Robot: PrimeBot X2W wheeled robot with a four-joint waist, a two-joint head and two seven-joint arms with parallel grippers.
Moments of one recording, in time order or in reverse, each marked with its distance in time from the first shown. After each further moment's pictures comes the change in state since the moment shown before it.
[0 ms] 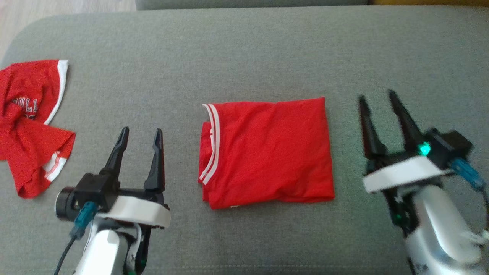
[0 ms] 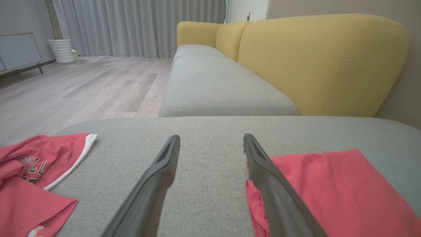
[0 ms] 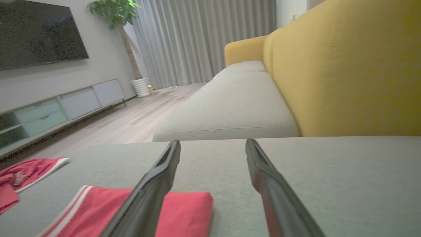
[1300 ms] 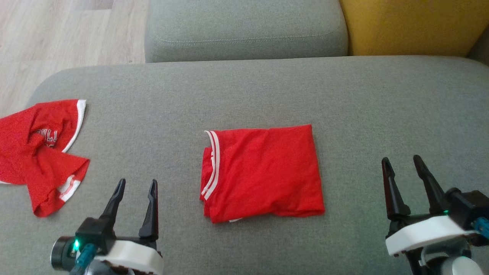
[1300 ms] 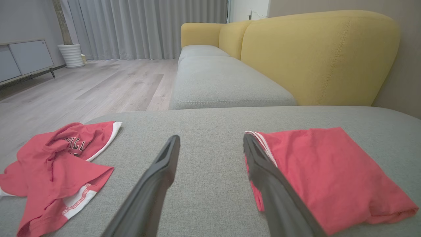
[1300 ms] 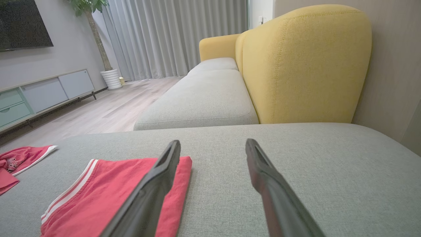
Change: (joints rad) left arm 0.212 0.059 -0.007 -0.038 -0.010 0.034 0.021; right arm 0.438 0.087 -0.226 -0.417 -0.145 0.000 0.269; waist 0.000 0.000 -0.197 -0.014
